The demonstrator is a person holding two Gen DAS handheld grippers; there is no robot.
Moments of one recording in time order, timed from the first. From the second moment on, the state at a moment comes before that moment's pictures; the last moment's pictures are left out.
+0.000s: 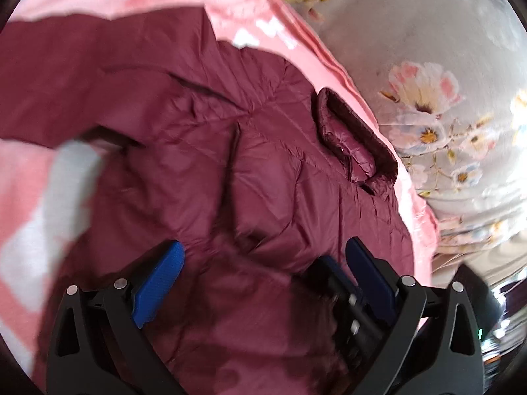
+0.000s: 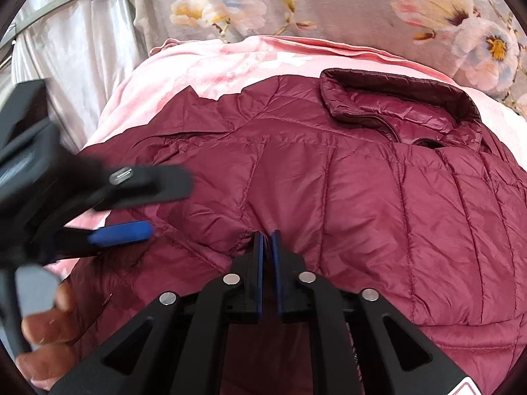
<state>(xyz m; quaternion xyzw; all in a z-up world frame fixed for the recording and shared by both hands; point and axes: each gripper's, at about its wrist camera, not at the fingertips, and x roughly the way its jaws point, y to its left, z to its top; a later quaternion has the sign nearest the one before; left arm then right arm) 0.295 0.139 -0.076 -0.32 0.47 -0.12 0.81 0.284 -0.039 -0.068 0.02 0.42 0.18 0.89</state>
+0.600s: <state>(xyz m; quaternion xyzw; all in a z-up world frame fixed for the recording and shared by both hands) 0.319 0.146 -0.037 -0.29 0.44 -0.13 0.84 0.192 -0.333 -0.083 0.40 0.37 0.02 0.84</state>
